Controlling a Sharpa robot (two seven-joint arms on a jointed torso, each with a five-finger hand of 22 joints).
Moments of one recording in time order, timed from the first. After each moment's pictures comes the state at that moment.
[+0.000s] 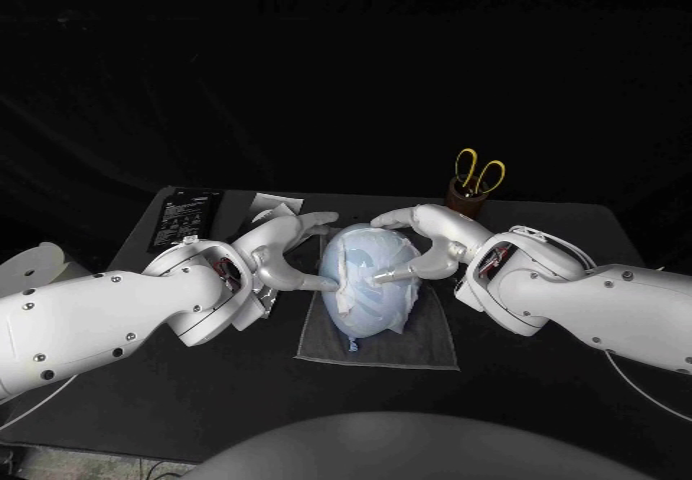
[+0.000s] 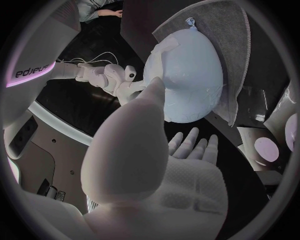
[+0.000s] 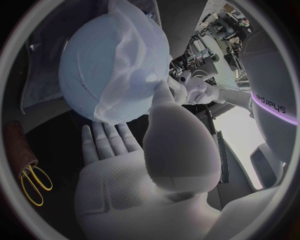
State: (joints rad) left arm 1.09 -0.97 -0.08 1.78 -0.98 -0.36 -0.01; left_hand 1.61 -0.31 0.15 0.30 0.07 0.19 0.14 0.08 0.08 0.34 0.27 0.12 0.08 0.10 0.26 0.04 0.06 0.07 0.19 0.30 0.03 0.03; right arm 1.17 -0.84 -0.17 1.70 -1.26 -0.46 -0.02; right_hand 1.37 -0.18 -0.16 0.30 0.14 0.63 0.18 0.12 0.21 0.69 0.25 0.05 0.05 0.58 0.24 0.07 0.12 0.11 0.31 0.29 0.06 0.13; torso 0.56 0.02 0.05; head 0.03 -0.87
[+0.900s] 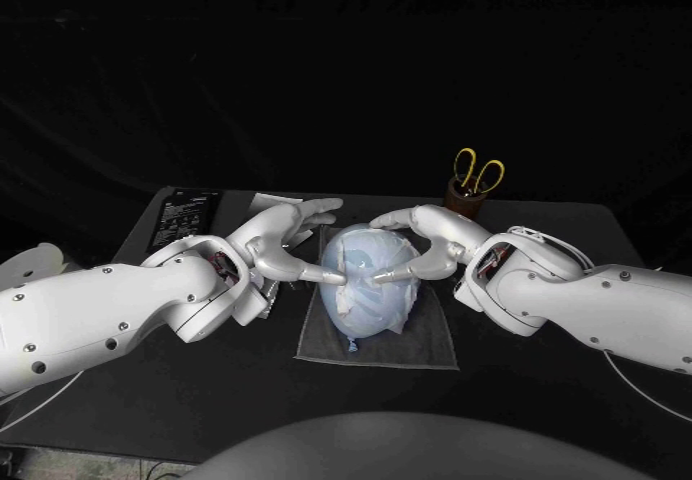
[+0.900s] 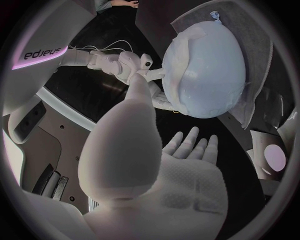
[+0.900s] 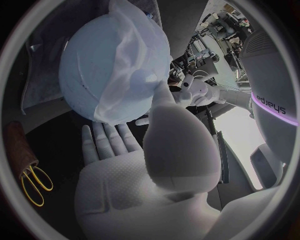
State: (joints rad) left arm 1.09 -0.98 -0.06 1.79 -0.85 -0.36 0.12; left_hand 1.50 -0.32 -0.16 0.30 0.07 0.20 0.14 0.09 0.09 0.34 0.28 0.14 0.08 0.10 0.27 0.05 0.07 0.07 0.18 0.30 0.03 0.03; right arm 1.17 -0.84 -0.17 1.70 -1.27 -0.46 -0.02; right_hand 1.37 -0.18 -0.15 0.30 0.13 0.64 0.18 0.12 0.21 0.69 0.25 0.05 0.05 0.58 0.24 0.07 0.12 0.11 0.31 0.29 0.06 0.13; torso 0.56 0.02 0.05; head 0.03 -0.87
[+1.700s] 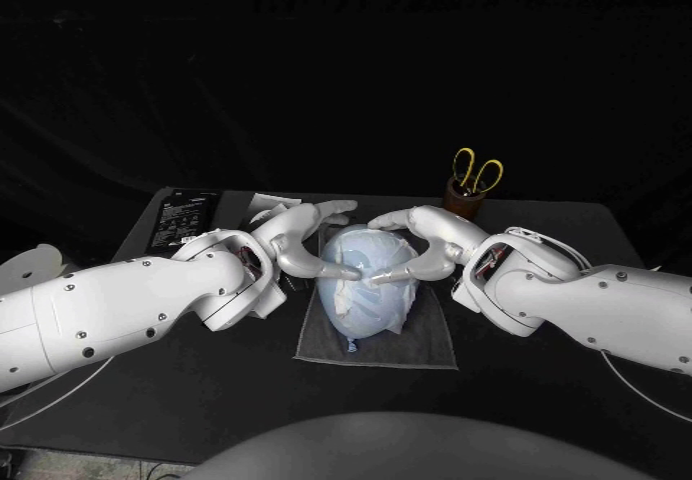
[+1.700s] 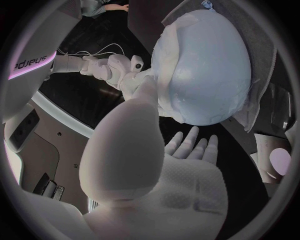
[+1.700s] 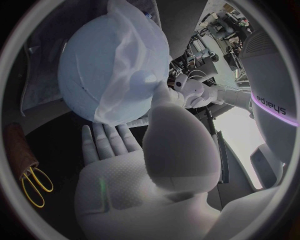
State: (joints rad) left arm 1.09 -0.86 -0.05 1.69 -0.93 -0.34 0.06; left_hand 1.57 -0.31 0.06 0.30 0.07 0.20 0.14 0.09 0.09 0.35 0.28 0.17 0.09 0.10 0.27 0.06 0.07 0.07 0.18 0.30 0.03 0.03; right arm 1.16 -0.84 -0.17 1.69 -1.27 -0.46 -0.02; right_hand 1.38 -0.18 -0.15 0.30 0.13 0.64 0.18 0.11 0.21 0.69 0.25 0.05 0.05 0.58 0.24 0.07 0.11 0.11 0.31 0.29 0.06 0.13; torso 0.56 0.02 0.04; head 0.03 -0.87
